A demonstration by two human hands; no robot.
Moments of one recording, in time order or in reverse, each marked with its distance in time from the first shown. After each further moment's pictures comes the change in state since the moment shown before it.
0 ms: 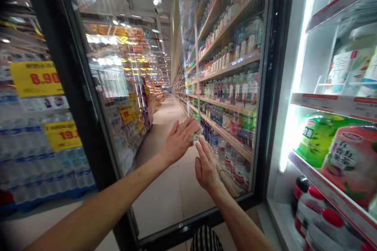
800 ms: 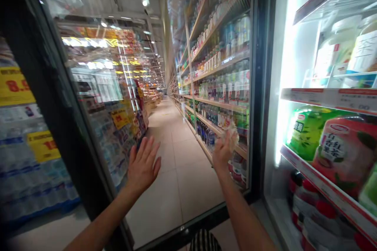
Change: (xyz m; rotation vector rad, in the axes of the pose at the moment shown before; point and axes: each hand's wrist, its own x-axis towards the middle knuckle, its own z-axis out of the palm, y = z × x) left_hand -0.077 0.001 -0.022 0.023 0.054 -0.371; right_hand 0.003 0.083 0.004 -0.278 0.436 0.505
